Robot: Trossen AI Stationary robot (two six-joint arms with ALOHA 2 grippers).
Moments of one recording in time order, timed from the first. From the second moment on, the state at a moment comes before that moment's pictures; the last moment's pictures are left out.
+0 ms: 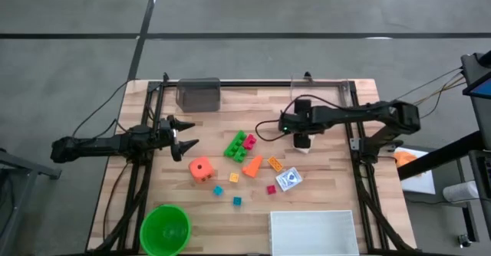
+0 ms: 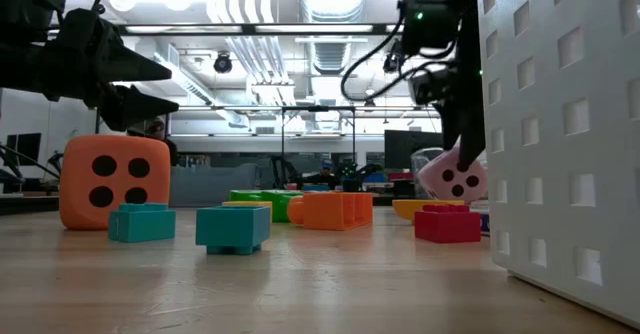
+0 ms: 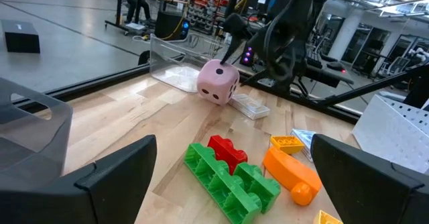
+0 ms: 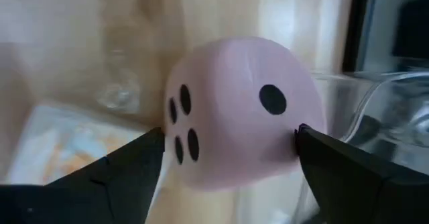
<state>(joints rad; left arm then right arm) 0.08 0.15 0.00 0.04 -0.19 -0.28 -0.17 1.56 1.01 -0.86 0.50 -0.16</state>
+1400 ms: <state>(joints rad) 0.08 0.15 0.00 0.04 -0.19 -0.29 -0.08 1.17 1.01 -0.87 0.33 -0.05</state>
